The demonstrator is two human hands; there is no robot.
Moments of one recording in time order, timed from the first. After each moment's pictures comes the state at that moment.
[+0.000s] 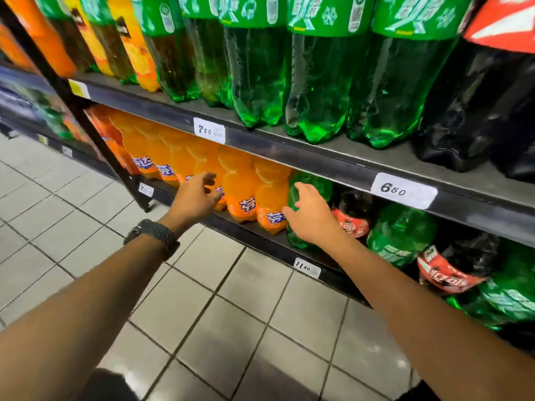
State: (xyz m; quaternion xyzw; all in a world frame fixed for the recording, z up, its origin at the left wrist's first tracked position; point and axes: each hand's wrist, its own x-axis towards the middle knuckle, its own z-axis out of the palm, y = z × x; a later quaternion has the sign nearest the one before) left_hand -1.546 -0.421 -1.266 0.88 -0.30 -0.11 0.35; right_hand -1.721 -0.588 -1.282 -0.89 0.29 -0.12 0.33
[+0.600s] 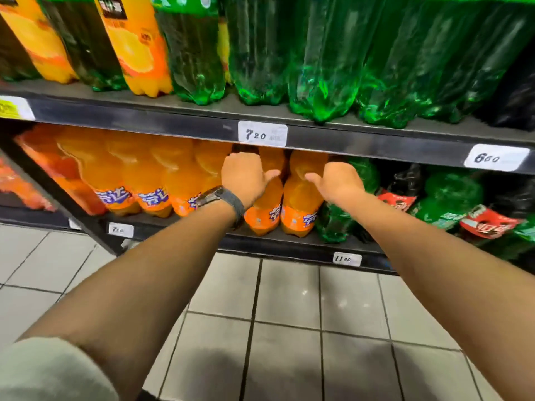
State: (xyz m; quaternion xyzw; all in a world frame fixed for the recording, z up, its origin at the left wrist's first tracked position) left_hand -1.419 -0.485 -1.289 0.81 -0.56 0.13 0.12; right_hand -1.592 -0.575 -1.288 -0.85 0.52 -0.06 0.04
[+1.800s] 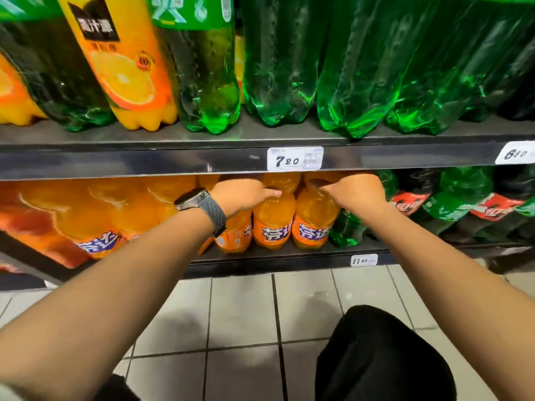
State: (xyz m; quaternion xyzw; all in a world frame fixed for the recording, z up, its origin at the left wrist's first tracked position) left_hand -1.340 -0.507 -1.274 0.73 -0.64 -0.23 0.00; right_hand -1.555 -0.564 -1.276 -0.78 0.62 0.03 0.01
